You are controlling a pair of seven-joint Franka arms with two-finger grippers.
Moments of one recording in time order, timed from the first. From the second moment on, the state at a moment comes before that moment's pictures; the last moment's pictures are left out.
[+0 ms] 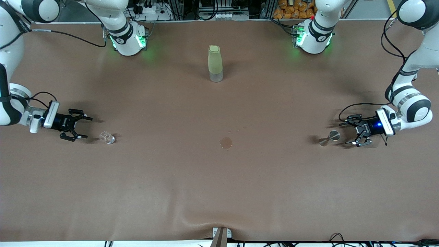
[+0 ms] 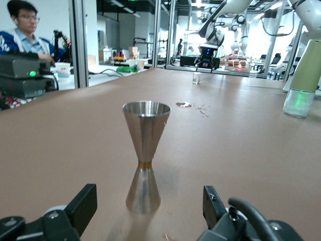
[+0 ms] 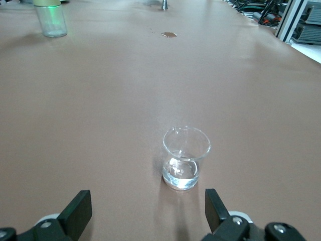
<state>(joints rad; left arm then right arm) 0.65 0.84 -0.16 -1.78 -1.09 1.66 2.57 -0.26 0.68 -0.32 -1.88 1.04 1.68 -2.76</state>
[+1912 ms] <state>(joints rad) 0.59 0.95 -0.20 -1.68 -1.09 1.64 2.67 -0.25 0.93 -0.27 -1.84 1.51 1.47 -2.86</state>
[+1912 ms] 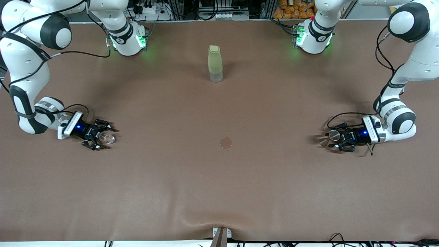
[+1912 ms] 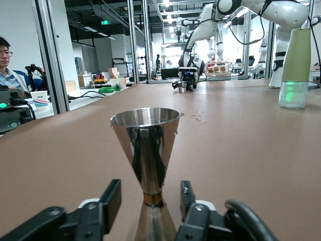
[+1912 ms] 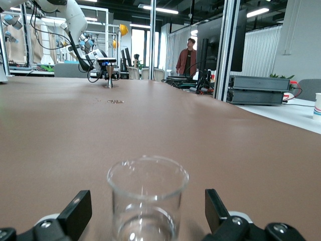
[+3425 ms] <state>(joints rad) 0.59 0.95 -0.20 -1.68 -1.09 1.63 2.67 -0.17 0.94 -0.19 -1.83 1.55 1.46 -2.80</state>
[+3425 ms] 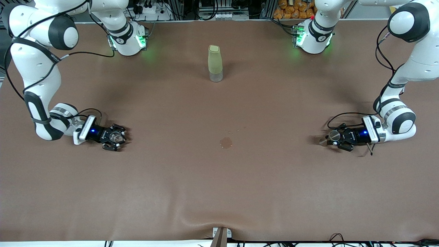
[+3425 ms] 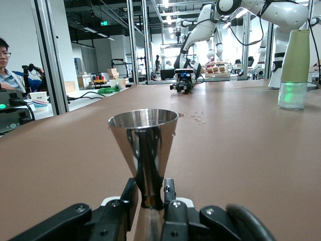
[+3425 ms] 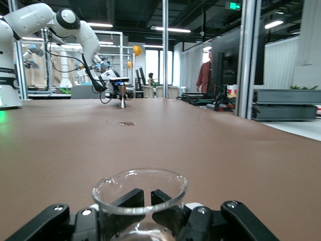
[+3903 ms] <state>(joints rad) 0.58 0.95 -0.20 -1.65 -1.09 1.62 2.65 -0.04 0.85 -0.19 -1.82 1.59 1.42 -2.71</state>
